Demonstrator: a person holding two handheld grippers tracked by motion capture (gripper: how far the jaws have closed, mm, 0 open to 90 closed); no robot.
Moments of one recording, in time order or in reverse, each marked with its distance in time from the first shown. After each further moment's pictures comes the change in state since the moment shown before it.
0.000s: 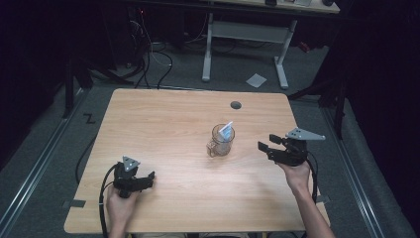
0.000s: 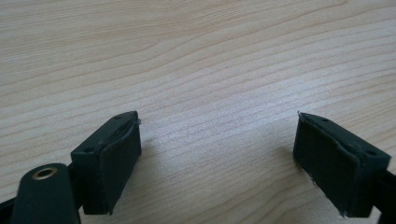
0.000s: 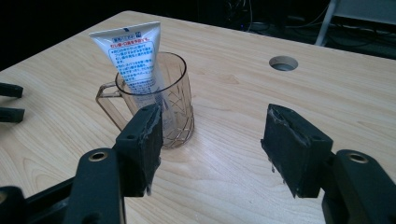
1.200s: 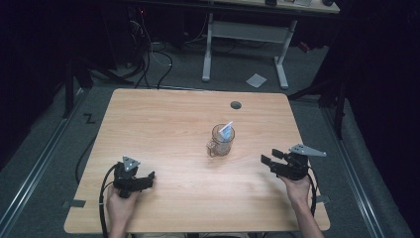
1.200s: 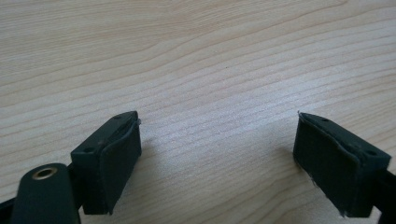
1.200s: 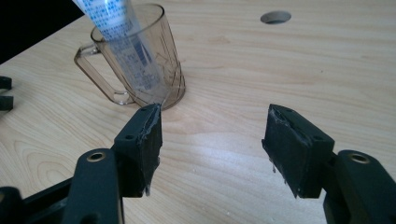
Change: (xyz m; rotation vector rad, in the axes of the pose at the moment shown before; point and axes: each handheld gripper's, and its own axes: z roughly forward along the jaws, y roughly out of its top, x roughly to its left) left arm 0.000 0.000 0.000 -0.001 0.002 -0.001; right arm -0.010 -0.056 0.003 0.021 -0.010 0.119
